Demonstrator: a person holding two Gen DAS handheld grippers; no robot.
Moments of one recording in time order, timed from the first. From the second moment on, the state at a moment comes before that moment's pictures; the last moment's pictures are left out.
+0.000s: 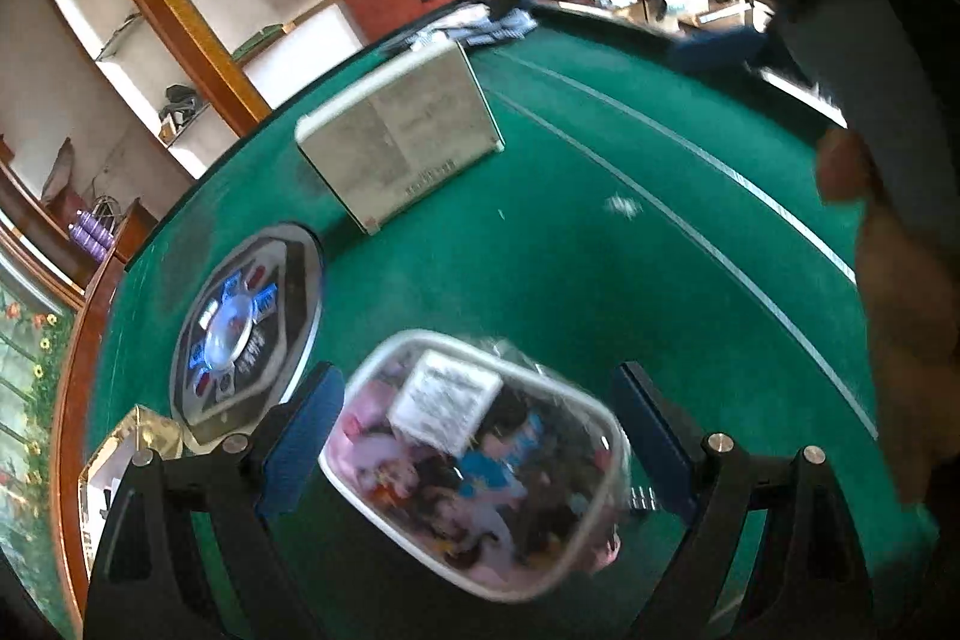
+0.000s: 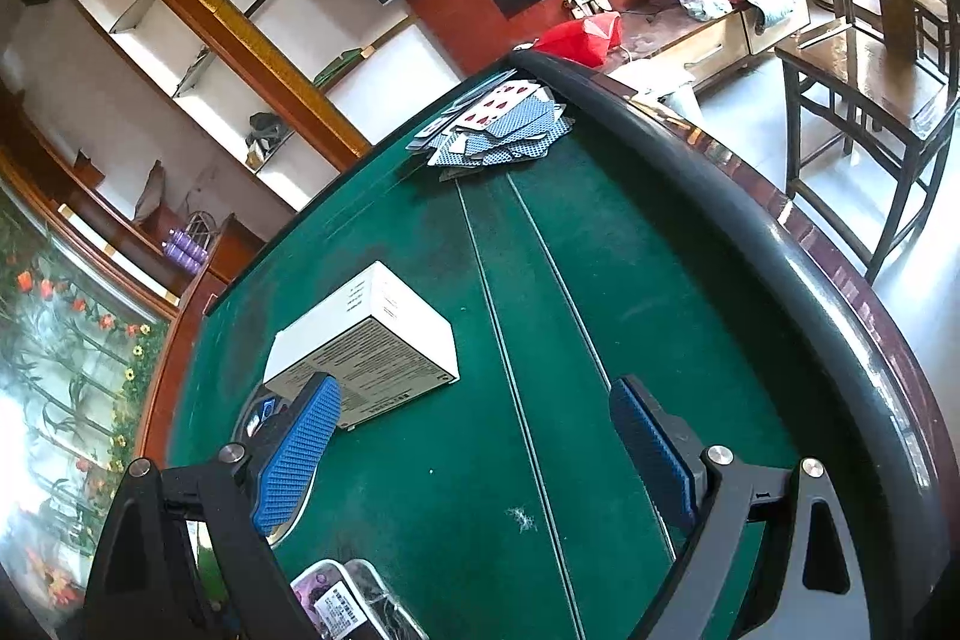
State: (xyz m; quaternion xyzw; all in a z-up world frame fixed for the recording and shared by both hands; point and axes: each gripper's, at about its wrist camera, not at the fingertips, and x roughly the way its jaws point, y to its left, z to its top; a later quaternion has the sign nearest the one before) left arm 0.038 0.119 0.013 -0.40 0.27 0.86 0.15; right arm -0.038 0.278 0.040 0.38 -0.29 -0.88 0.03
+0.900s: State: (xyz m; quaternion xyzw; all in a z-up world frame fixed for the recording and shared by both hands) left arm 0.054 0.087 0.009 -0.41 0.26 0.86 0.12; right arm -0.045 0.265 0.028 0.40 -0.27 -0.87 0.02
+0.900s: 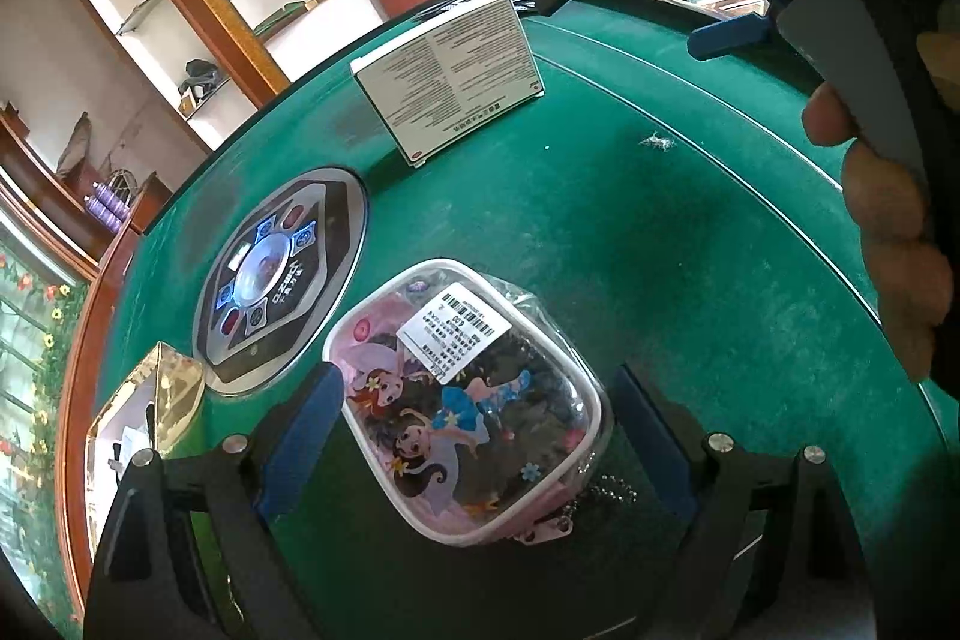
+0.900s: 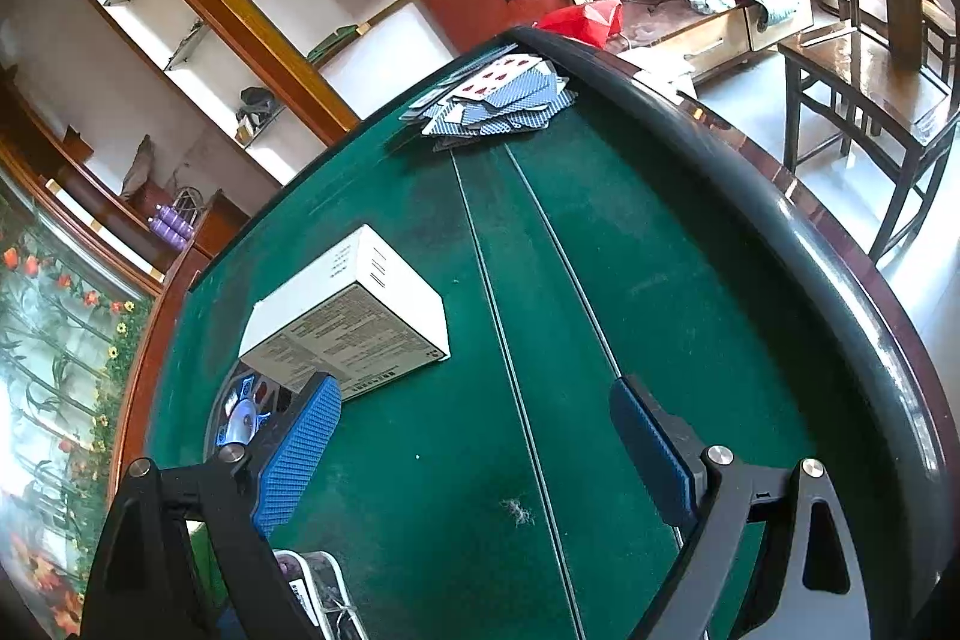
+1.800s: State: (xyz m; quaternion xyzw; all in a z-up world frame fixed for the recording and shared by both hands) left arm 0.103 -0.041 0.074 -0.42 0.06 0.90 0.10; right arm -0.179 0.194 0.089 0.42 -0.14 -0.89 0.04
